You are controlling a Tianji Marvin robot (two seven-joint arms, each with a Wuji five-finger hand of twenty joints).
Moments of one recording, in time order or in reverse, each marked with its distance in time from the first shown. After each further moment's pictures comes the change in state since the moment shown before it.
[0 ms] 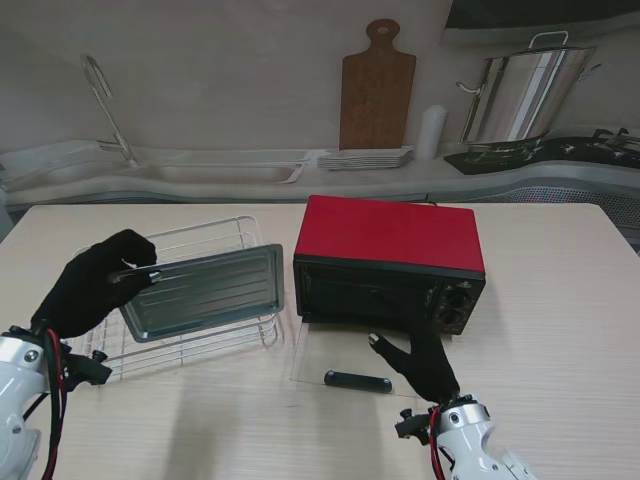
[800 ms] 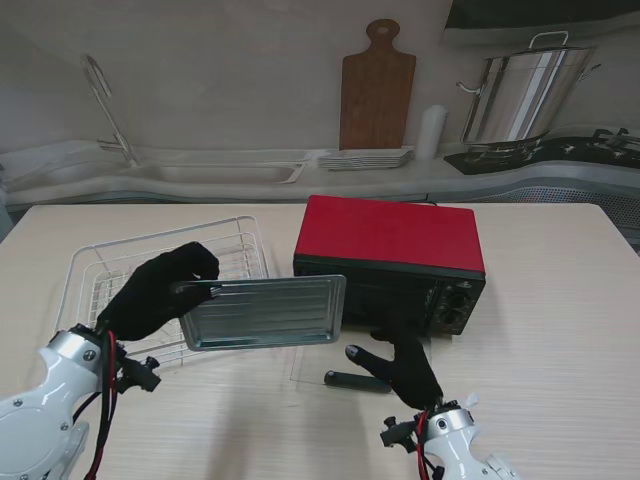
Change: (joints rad) left arm -0.098 0.025 0.174 0.060 -0.037 -0.072 -0.069; right arm 0.023 0.003 -0.065 0.028 0.089 -0.067 0.024; left_hand -0.001 -0.007 0.012 0.000 0.010 0.017 0.000 0.000 0.002 0.011 0.002 0.011 0.010 0.002 0.001 0.001 0.000 0.000 0.000 0.000; right_hand 0.012 -0.100 -0.237 -0.087 -0.121 0.048 0.054 0.125 -0.109 0.002 0.138 0.043 0.000 0.014 0.045 0.025 0.041 0.007 0.010 0.010
